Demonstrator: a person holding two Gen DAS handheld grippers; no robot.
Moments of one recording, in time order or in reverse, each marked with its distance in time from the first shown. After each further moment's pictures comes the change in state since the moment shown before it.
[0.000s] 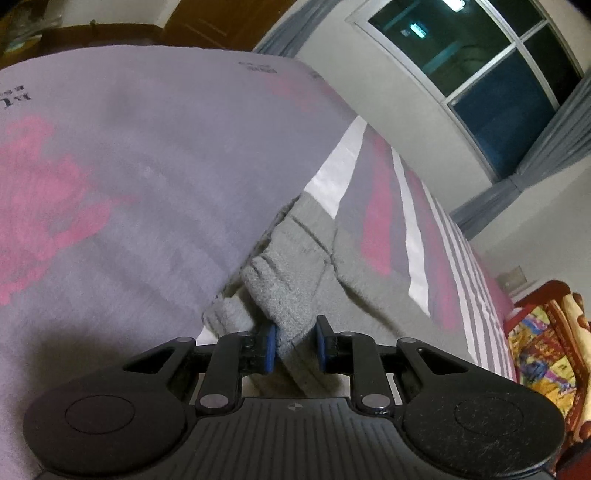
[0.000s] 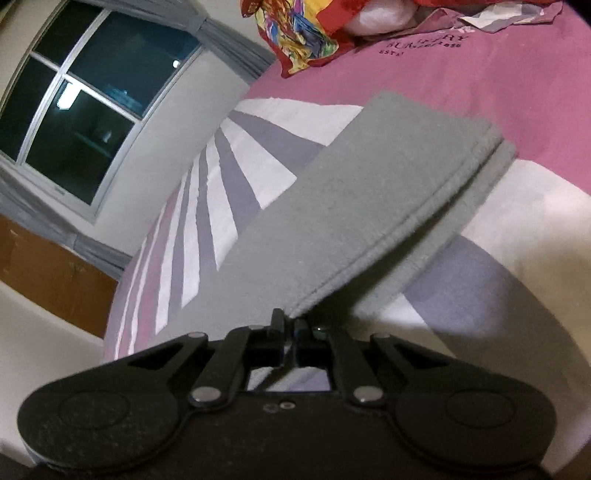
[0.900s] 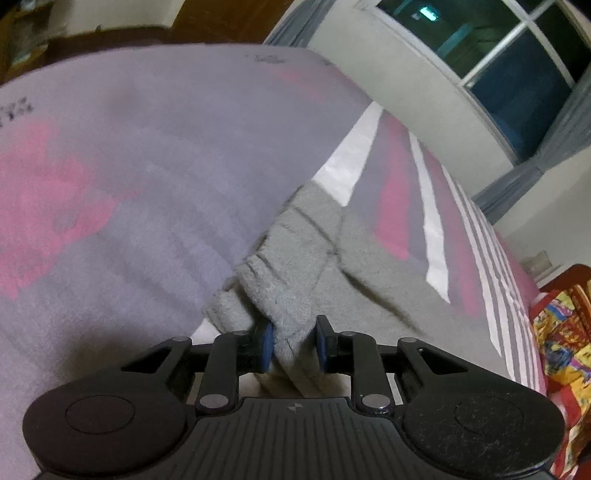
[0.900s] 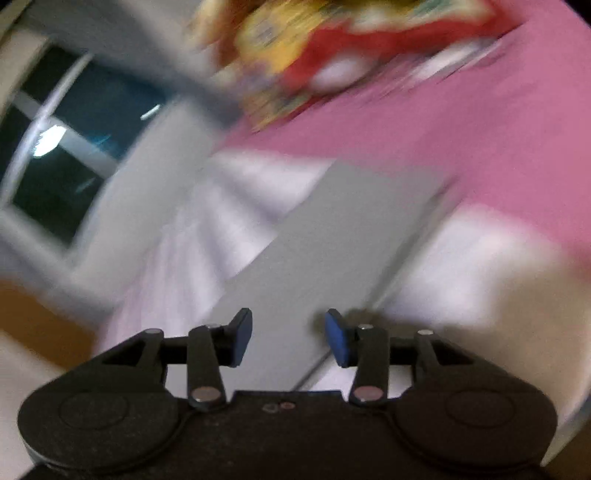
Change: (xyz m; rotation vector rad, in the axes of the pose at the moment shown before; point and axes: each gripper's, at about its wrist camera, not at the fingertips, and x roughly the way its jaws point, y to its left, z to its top) left arm 0.010 -0.030 -0.002 0.058 0.023 0.098; right arm -0.023 0.018 -0.013 0.021 -0.083 0.072
